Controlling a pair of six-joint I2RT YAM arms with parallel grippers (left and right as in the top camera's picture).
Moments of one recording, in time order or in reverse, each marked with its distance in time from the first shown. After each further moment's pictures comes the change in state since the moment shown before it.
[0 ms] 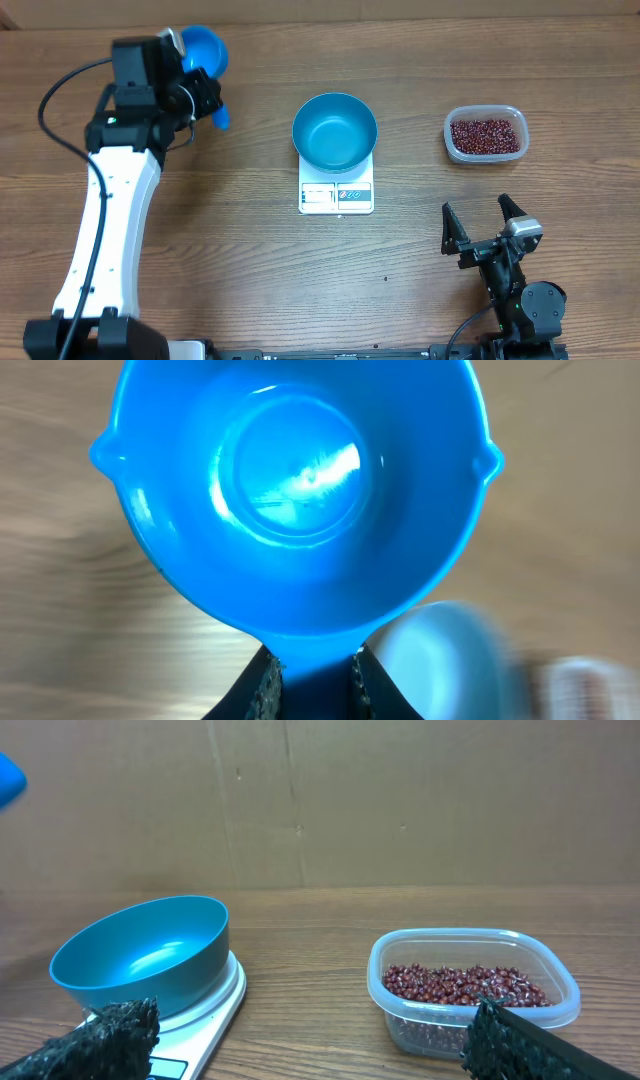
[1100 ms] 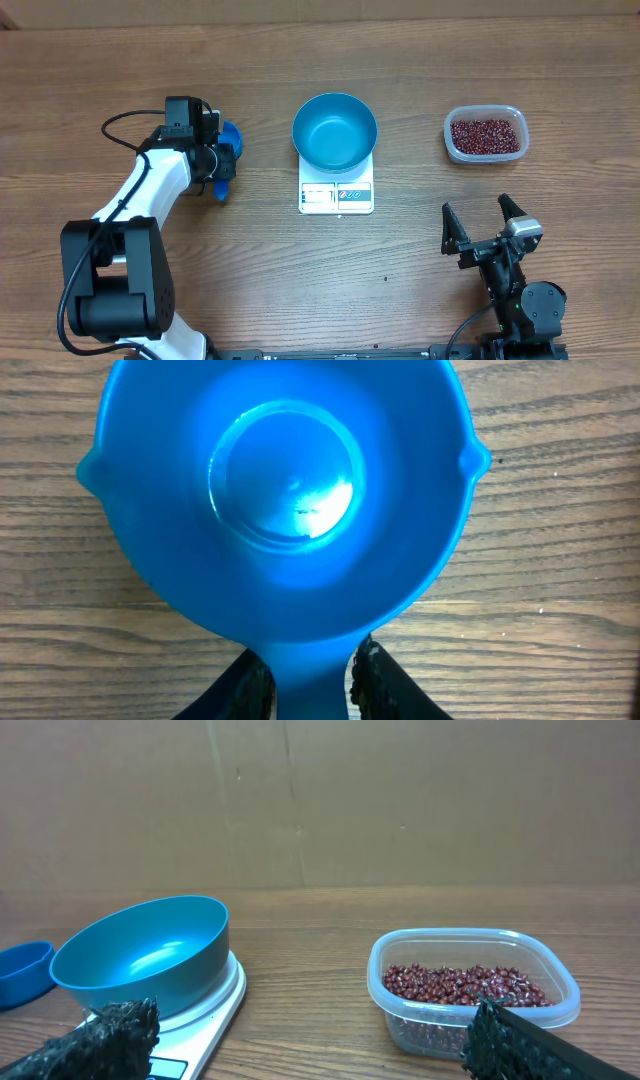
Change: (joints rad) left arm 0.000 0.237 -0.315 0.095 -0.153 0.388; right arm 0.000 0.000 0.000 0.000 0.000 0.000
